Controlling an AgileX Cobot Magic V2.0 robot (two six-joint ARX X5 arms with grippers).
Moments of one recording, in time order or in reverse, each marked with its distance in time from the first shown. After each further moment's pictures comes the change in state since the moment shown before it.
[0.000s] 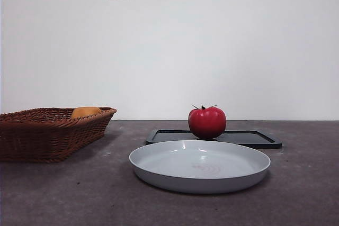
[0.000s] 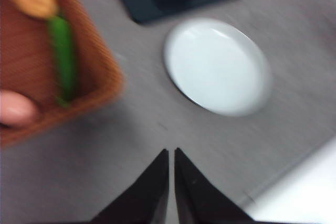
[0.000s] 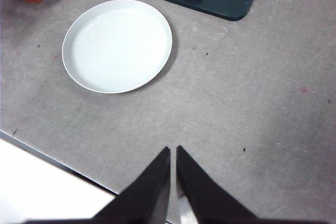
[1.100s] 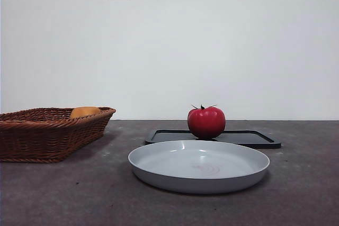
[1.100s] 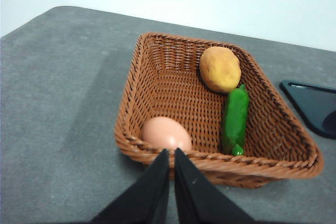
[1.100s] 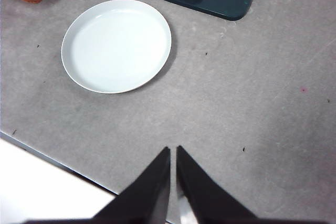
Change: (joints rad) left arm 0.458 -0.658 -0.976 0.829 -0.083 -0.076; right arm 0.000 0.000 0.000 0.000 0.000 0.000
